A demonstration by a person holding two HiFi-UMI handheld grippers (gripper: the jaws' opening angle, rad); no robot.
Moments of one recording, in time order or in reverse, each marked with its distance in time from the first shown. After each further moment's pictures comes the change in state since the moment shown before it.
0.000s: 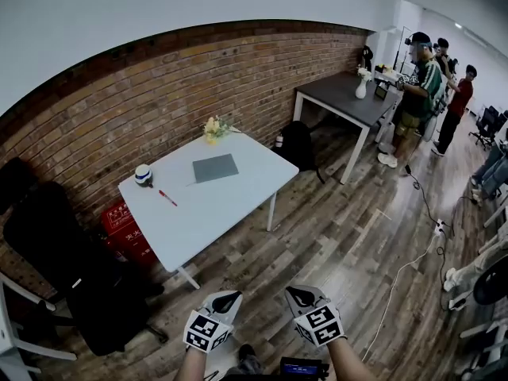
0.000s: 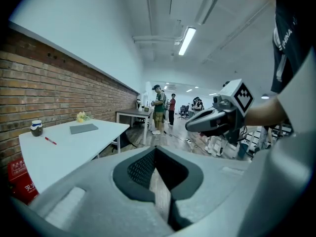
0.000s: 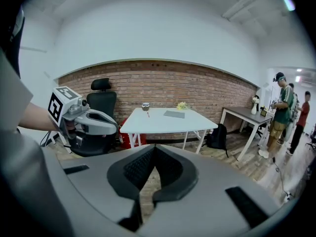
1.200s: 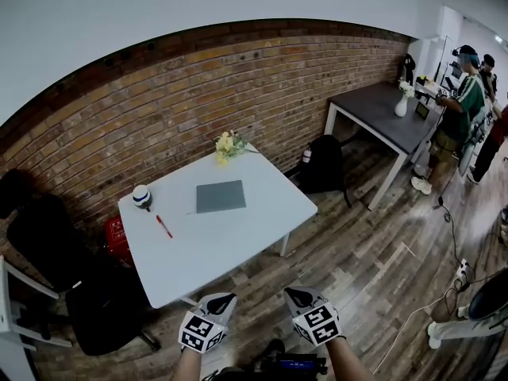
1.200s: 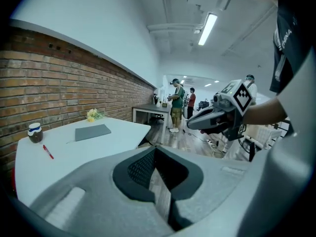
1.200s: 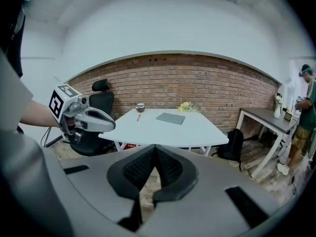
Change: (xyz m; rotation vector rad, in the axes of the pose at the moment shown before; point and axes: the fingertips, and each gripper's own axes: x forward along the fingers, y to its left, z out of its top) left arm 0.166 0.130 0.048 -0.064 0.070 0.184; right arm 0.157 -0.180 0.058 -0.052 -0.005 0.192
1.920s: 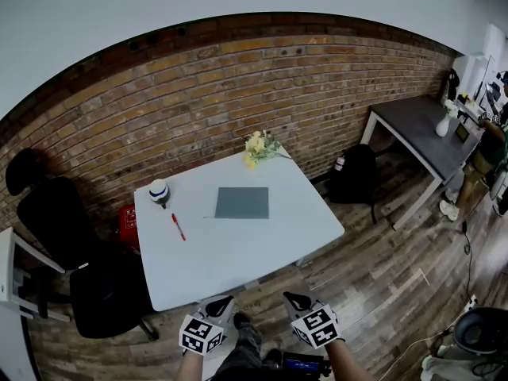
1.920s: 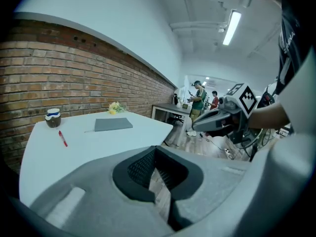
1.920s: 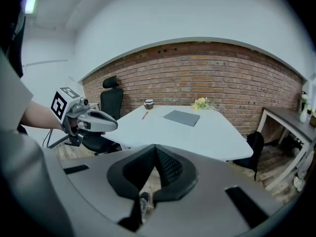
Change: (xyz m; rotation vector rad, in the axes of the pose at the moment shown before) left arm 0.032 0.076 -0.012 -0.163 0.012 0.205; right arm 0.093 -0.030 0.023 -0.061 0.057 0.201
